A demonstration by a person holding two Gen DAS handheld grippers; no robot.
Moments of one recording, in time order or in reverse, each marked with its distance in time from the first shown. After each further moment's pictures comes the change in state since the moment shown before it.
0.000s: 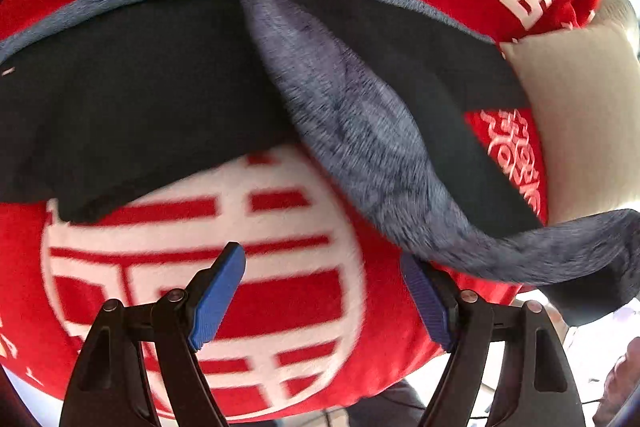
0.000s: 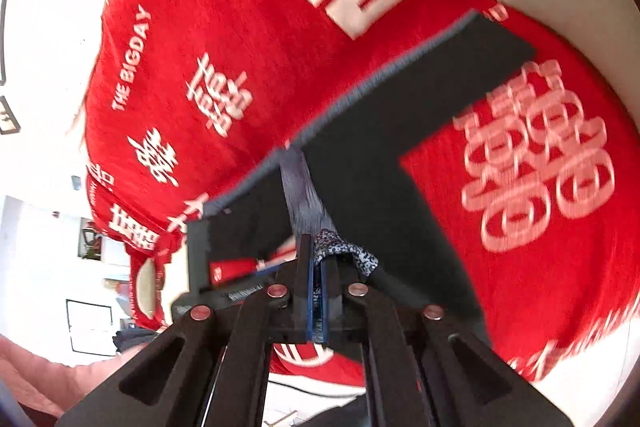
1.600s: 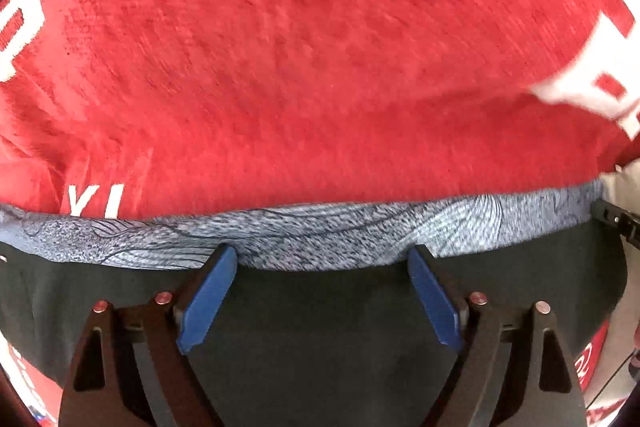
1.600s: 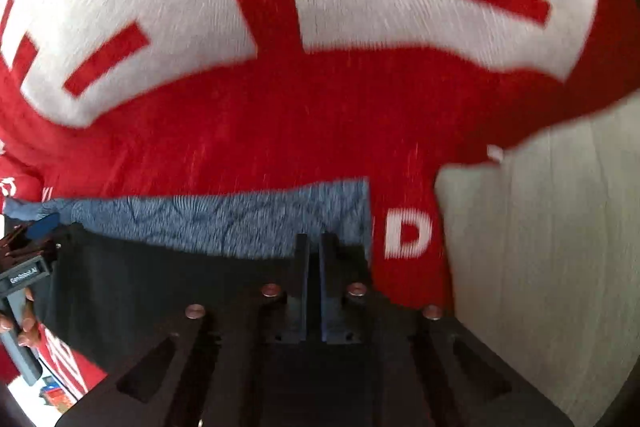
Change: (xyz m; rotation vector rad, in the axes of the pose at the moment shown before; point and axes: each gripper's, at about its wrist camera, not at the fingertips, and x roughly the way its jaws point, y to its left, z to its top) left arm 0.085 -0.047 0.244 -0.045 -0.155 0.303; right arm 0.168 -0.134 0.250 -0.322 0.231 -0.591
